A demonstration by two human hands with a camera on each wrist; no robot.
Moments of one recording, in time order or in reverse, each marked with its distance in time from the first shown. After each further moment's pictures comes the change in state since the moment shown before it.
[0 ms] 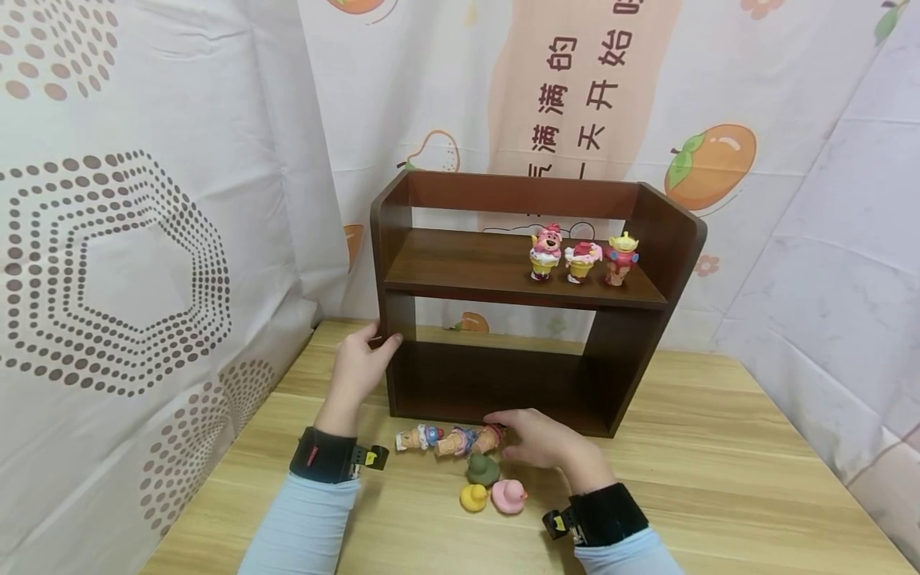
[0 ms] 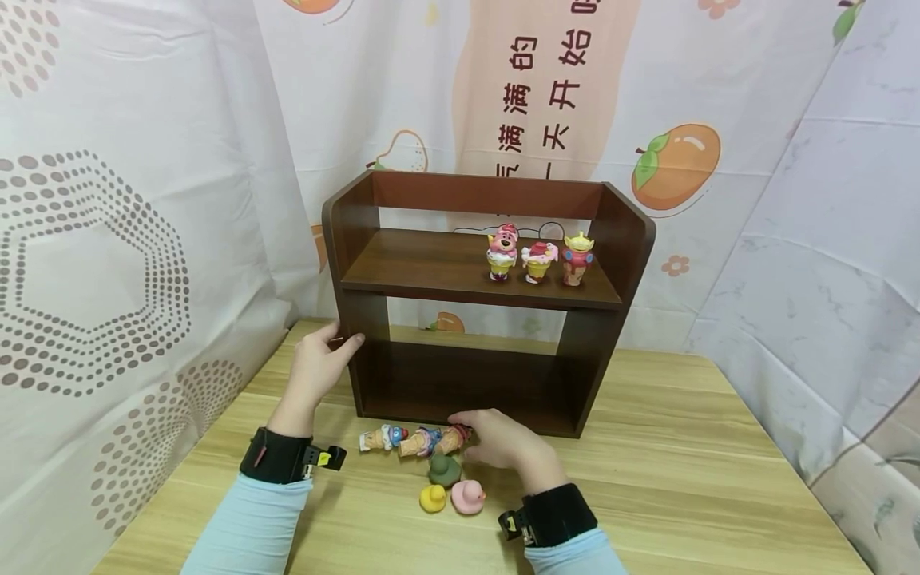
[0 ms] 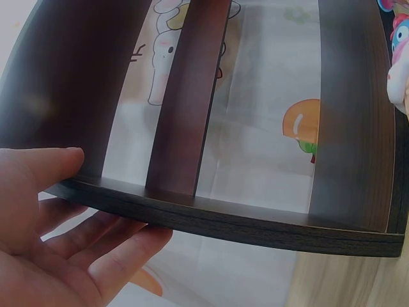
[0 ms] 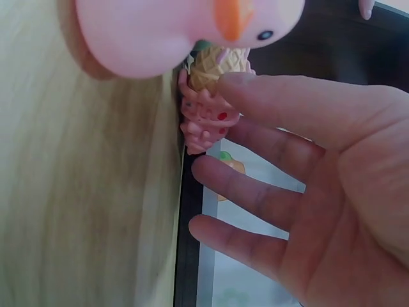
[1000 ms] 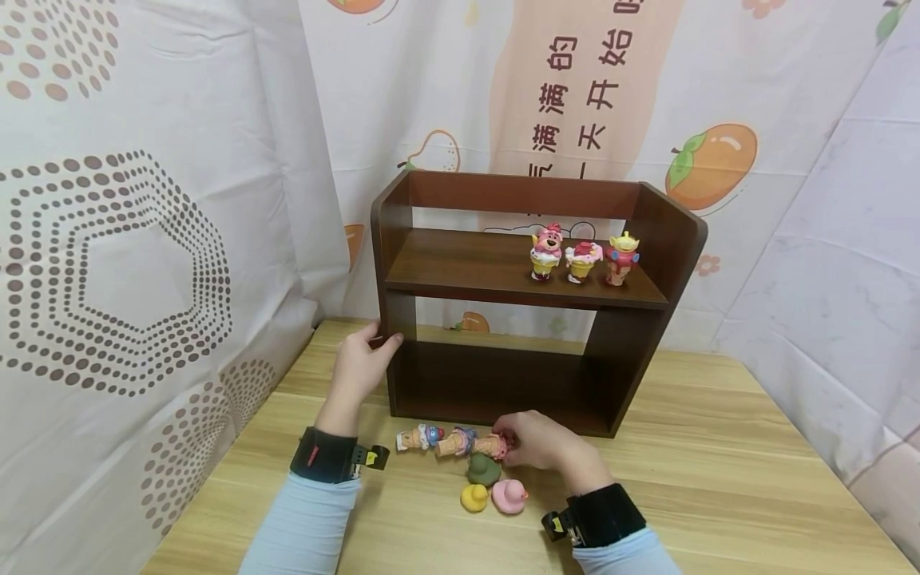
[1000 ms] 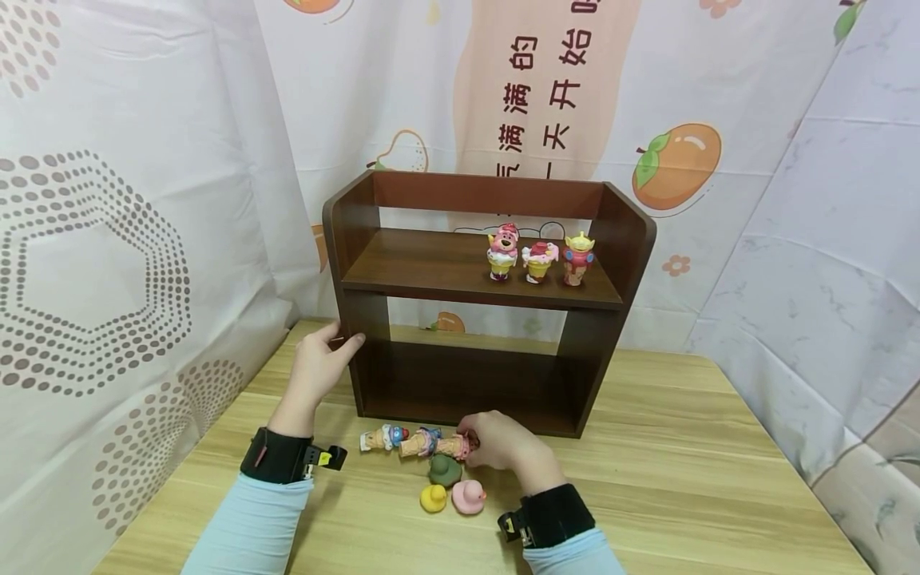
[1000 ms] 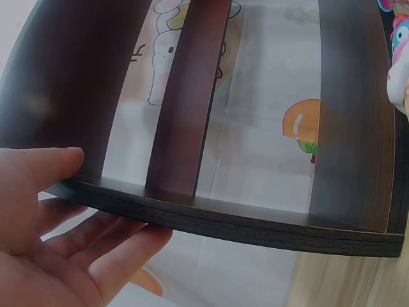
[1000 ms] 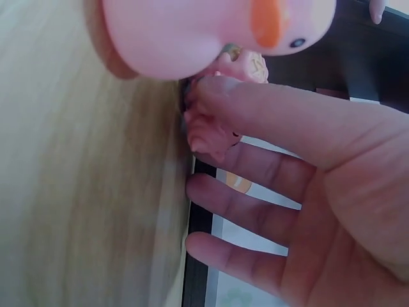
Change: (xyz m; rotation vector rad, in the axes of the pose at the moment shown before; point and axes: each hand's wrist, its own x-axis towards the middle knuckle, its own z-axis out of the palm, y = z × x) left_hand 0.000 0.000 0.000 0.008 0.000 0.001; right_hand -0.002 -0.002 0.004 -0.012 0.011 0.055
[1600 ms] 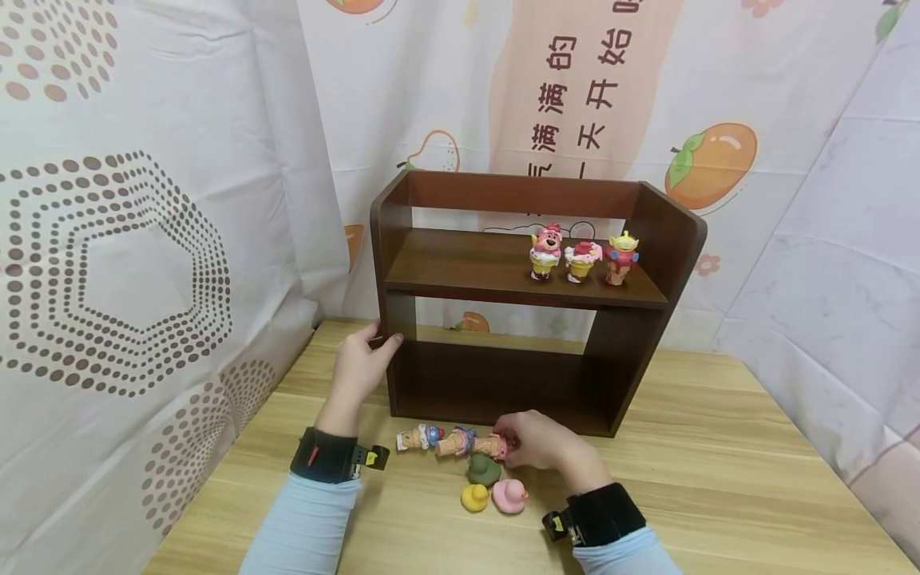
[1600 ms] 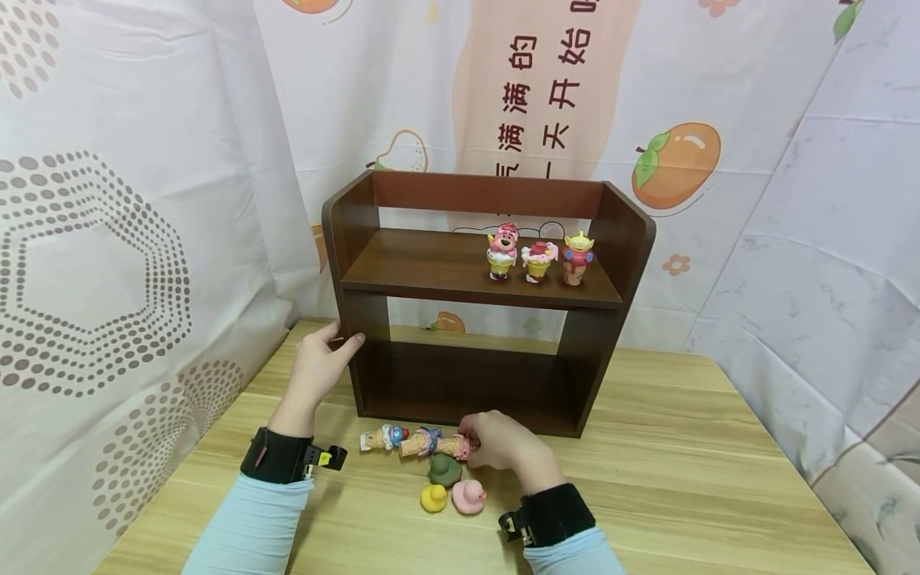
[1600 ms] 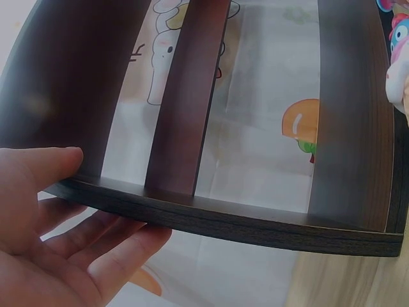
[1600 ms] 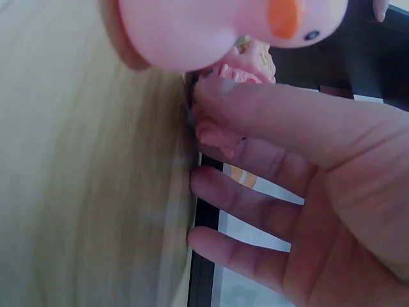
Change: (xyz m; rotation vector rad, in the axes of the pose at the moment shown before) left_hand 0.000 0.000 0.000 -0.001 0.000 -0.003; right_hand 0.001 0.003 0.001 -0.003 -0.004 0.004
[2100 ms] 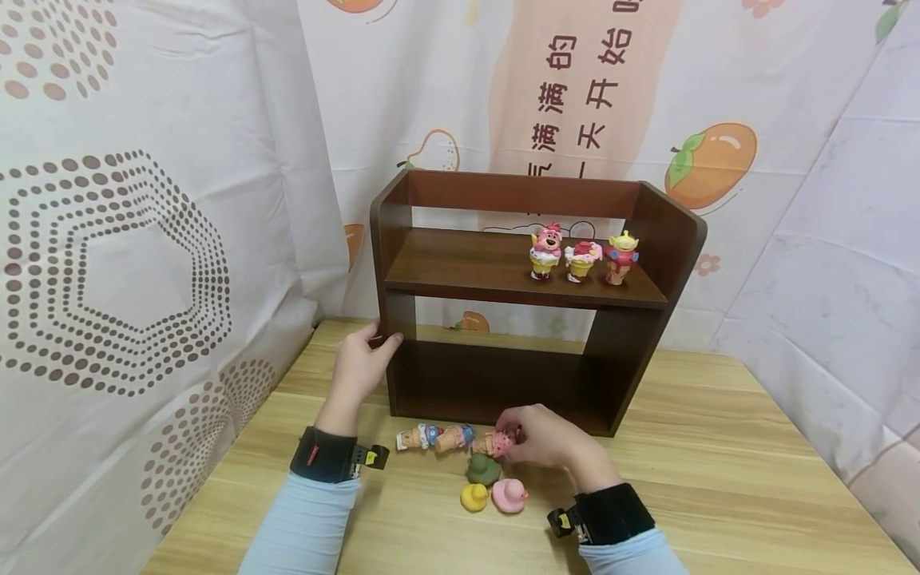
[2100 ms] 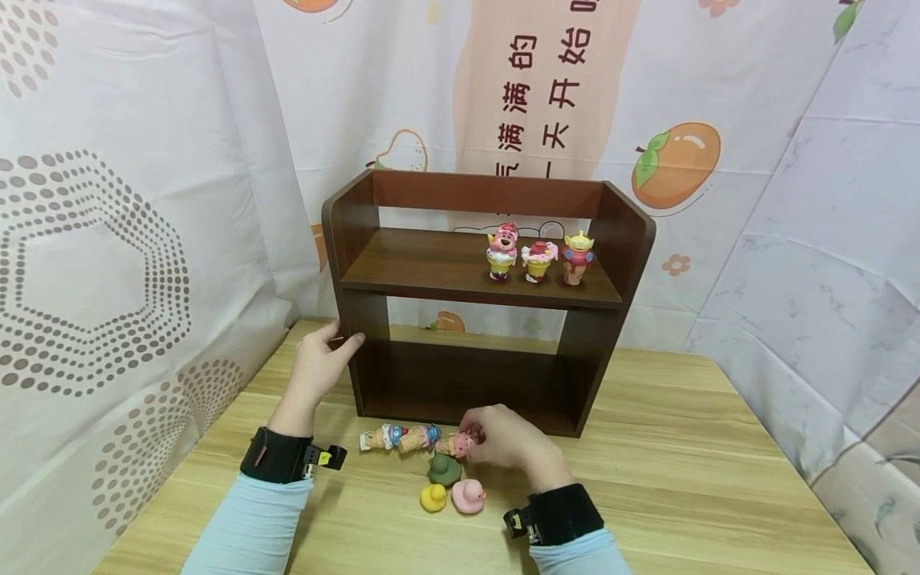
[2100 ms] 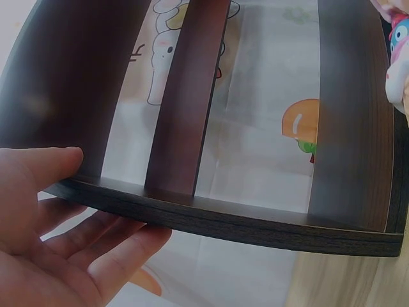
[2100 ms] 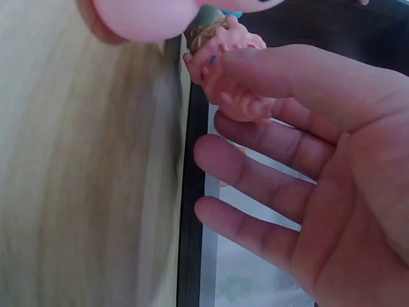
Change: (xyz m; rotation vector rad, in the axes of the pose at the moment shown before) left_hand 0.000 -0.001 0.001 0.001 0.004 0.001; right_hand -0.004 0.011 -0.006 0.054 0.061 -0.045
